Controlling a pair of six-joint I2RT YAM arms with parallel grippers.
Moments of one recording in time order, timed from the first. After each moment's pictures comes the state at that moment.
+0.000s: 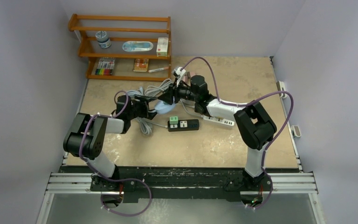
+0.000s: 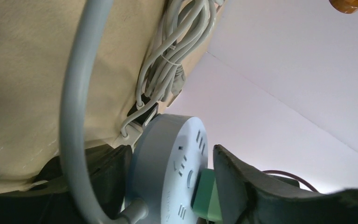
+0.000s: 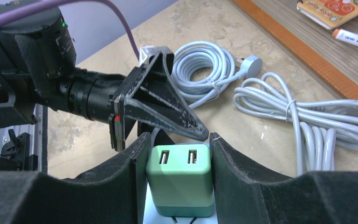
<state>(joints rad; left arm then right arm) -0.19 1.66 0.56 0.64 0.46 -1.74 0.63 1.90 1.17 0.57 -0.55 0.27</state>
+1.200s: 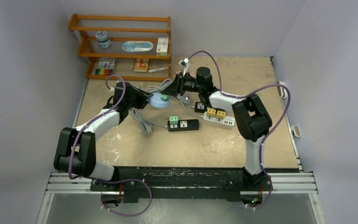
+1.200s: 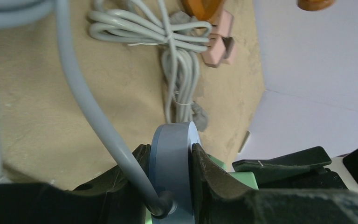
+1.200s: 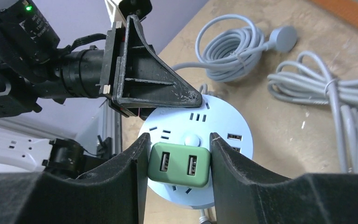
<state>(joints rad) -0.21 1.44 0.80 0.08 0.14 -1.25 0.52 1.99 1.30 0.58 -0.81 0.63</state>
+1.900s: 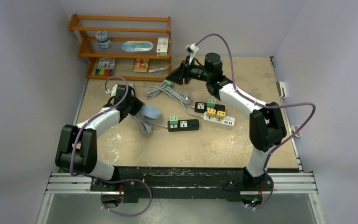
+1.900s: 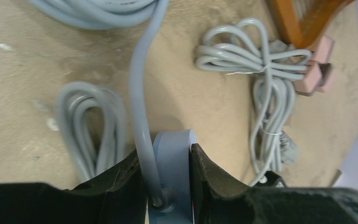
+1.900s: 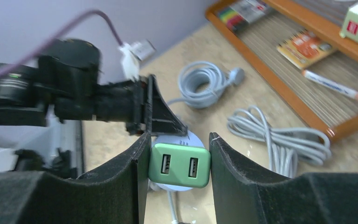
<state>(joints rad) -0.19 1.47 0.82 -0.11 -0.06 -1.06 0.52 1.80 1.41 0.23 -0.61 0.30</state>
